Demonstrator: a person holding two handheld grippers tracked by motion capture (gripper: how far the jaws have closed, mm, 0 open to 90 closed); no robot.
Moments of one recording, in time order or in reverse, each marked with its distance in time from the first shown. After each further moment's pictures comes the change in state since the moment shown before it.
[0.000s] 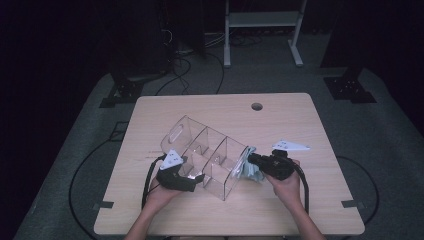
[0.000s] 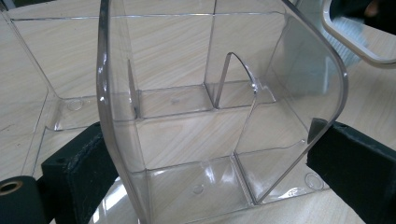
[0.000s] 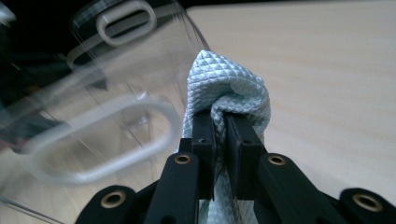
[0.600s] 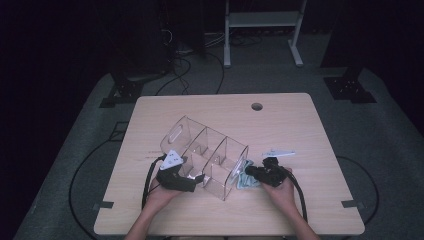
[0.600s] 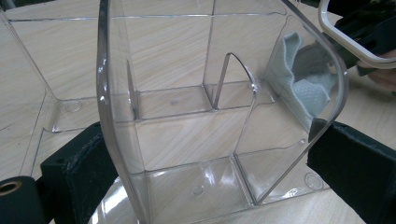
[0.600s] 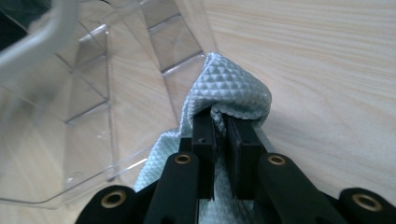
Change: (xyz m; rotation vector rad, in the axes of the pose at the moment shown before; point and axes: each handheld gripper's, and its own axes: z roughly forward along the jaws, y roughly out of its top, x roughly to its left) left arm -0.001 0.000 0.000 0.001 0.003 -0.002; right arm -0.017 -0.039 0.036 0.206 -0.052 0.051
